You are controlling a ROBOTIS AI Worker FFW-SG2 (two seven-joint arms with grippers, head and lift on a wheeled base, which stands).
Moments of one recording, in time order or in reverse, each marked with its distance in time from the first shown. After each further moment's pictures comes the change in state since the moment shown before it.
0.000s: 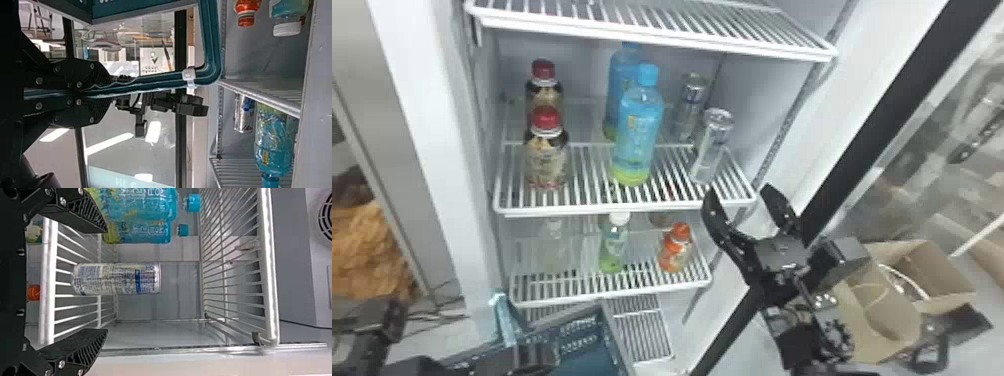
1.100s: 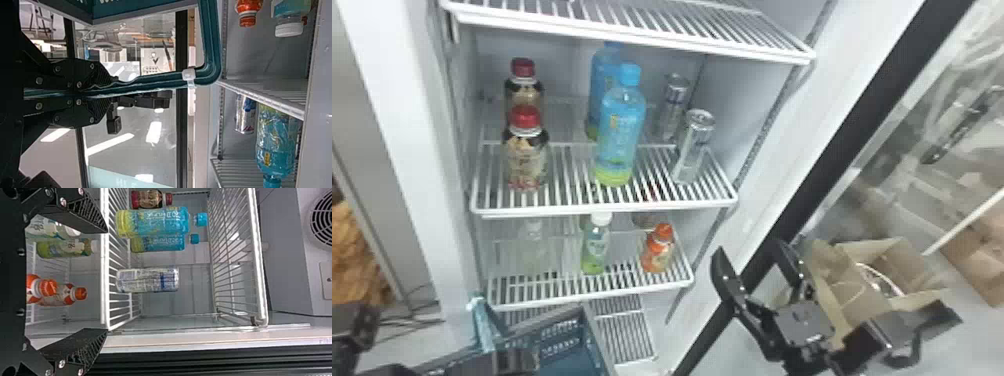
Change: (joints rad) left arm 0.000 0.000 -0.004 0.000 -0.004 0.000 -0.001; right arm 0.319 -0.004 -0.064 -0.181 -0.097 -0.044 0.060
